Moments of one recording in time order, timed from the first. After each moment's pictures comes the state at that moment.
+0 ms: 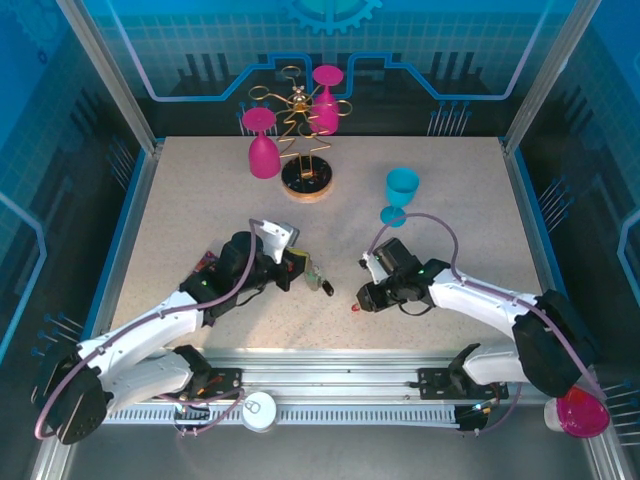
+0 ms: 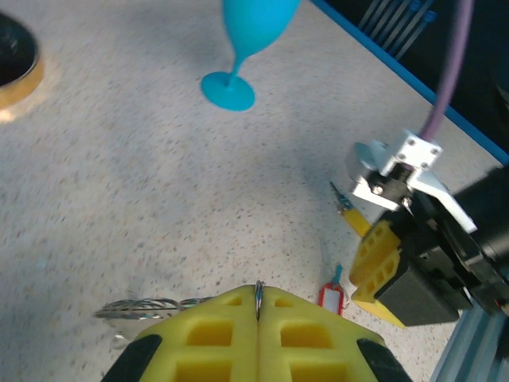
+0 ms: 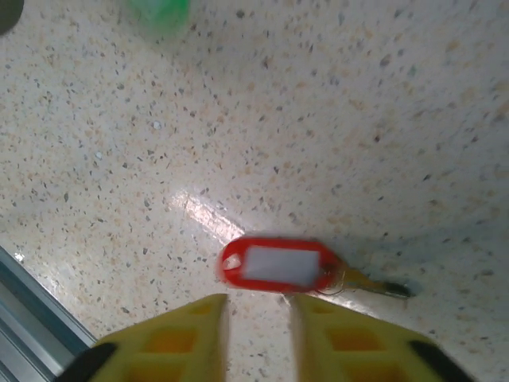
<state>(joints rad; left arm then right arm) -0.64 1.02 0.61 -0.05 0.21 -0.25 0.65 1.30 0.66 -0.46 -0.26 0.32</state>
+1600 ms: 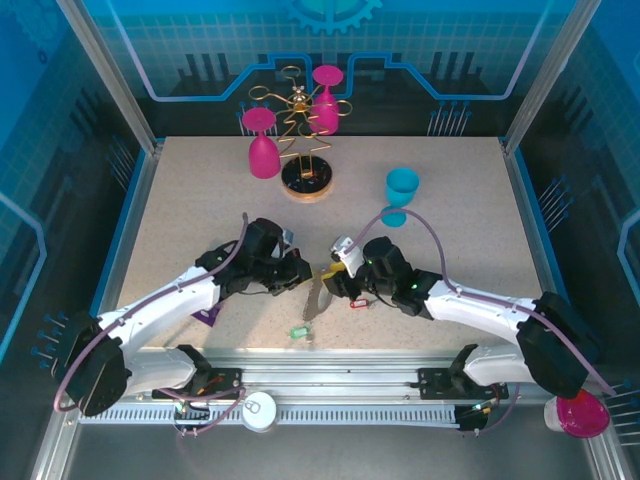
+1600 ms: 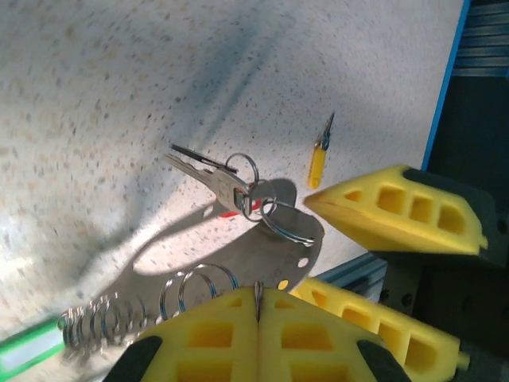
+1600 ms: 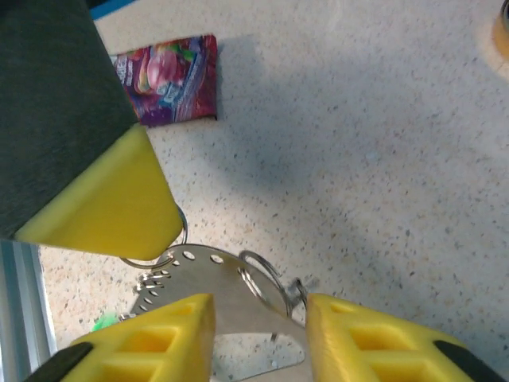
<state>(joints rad) -0.62 1.20 0.80 -0.43 0.39 -1.13 0.81 1.28 0.61 0.12 -0.21 0.04</state>
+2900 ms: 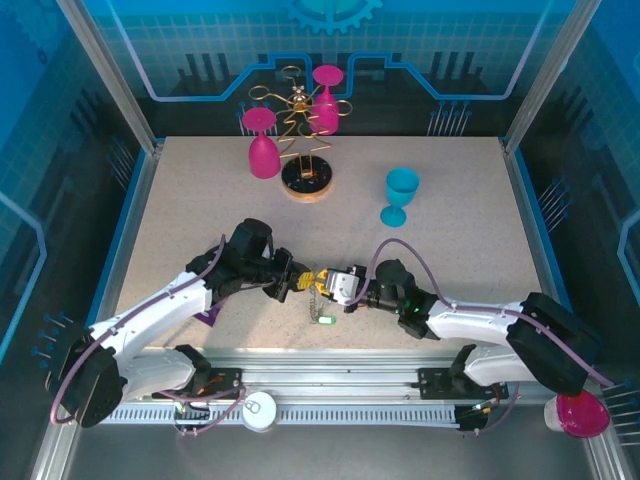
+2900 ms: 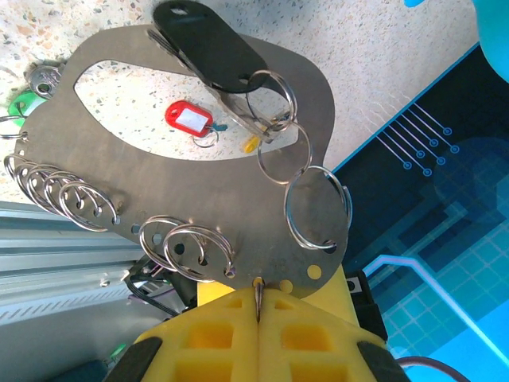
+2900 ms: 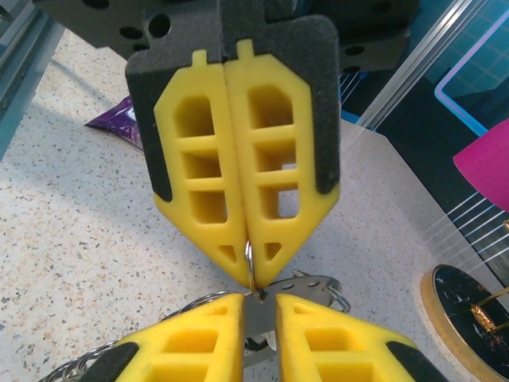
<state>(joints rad) -0.58 1.14 0.75 -0.36 0.55 -1.79 0.89 1.29 0.40 0.65 -0.24 -0.57</state>
